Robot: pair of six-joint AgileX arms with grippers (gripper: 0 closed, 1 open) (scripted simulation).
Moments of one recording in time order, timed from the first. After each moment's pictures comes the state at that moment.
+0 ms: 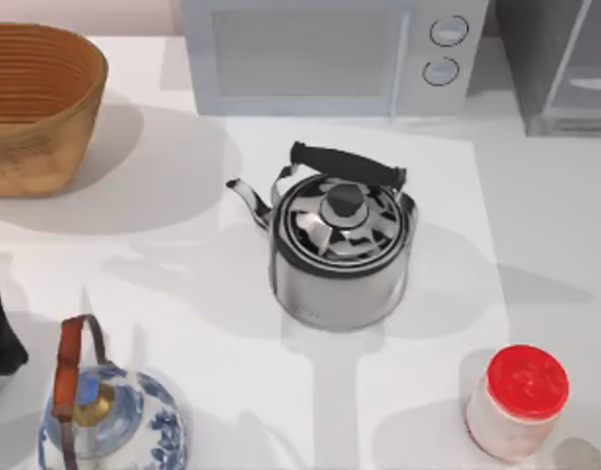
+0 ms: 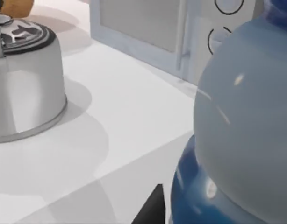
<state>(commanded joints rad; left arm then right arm) 0.00 0.00 0.00 0.00 0.00 0.00 -0.73 1.77 0.60 0.24 -1.42 -0.93</state>
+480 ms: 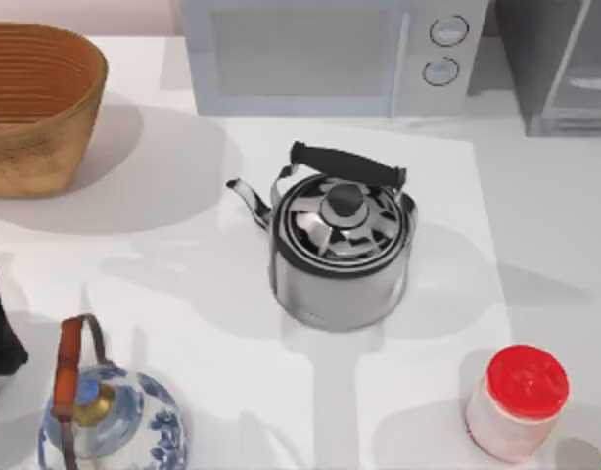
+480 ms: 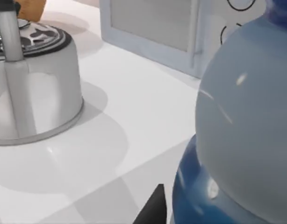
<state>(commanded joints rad) 0.00 0.00 0.00 0.00 0.00 0.00 -0.68 1.71 0.56 0.17 -1.43 -0.98</state>
